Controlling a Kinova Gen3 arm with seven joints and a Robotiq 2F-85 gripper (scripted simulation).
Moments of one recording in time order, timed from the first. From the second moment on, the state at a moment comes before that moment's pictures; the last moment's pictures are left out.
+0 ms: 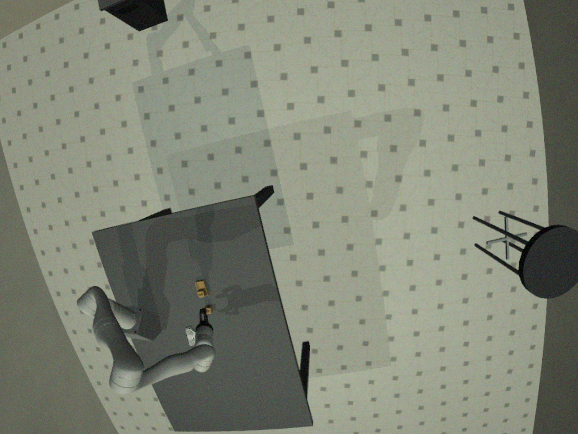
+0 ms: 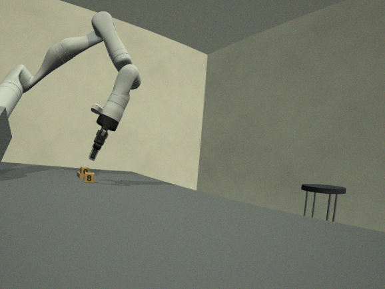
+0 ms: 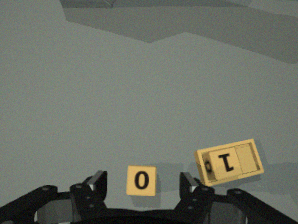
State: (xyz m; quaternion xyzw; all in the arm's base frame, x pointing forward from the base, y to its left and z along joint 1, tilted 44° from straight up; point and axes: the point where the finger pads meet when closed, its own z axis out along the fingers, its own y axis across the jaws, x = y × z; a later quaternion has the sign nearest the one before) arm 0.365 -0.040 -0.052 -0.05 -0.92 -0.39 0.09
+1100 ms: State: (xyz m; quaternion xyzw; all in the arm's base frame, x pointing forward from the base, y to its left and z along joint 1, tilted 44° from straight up) arm 0.365 -0.041 -0.051 -0.08 -0.92 -0.38 0.02
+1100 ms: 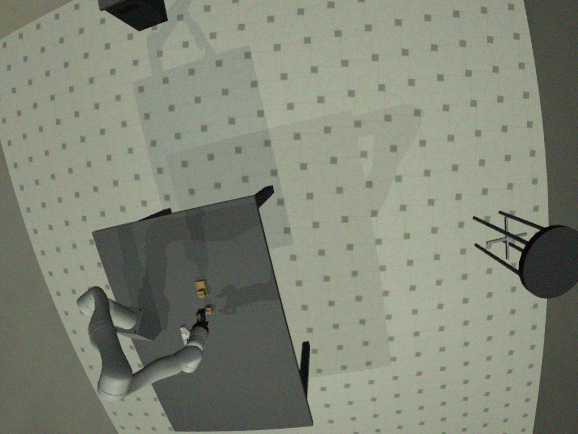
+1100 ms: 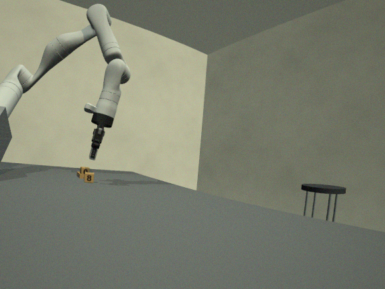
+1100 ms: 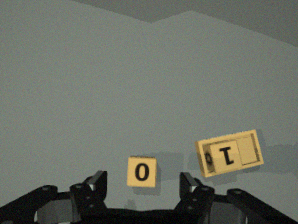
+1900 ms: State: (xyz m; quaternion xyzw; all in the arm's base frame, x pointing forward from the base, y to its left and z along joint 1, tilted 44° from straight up) arm 0.358 -0.043 -0.049 -0.12 -0.92 -0.37 -0.05
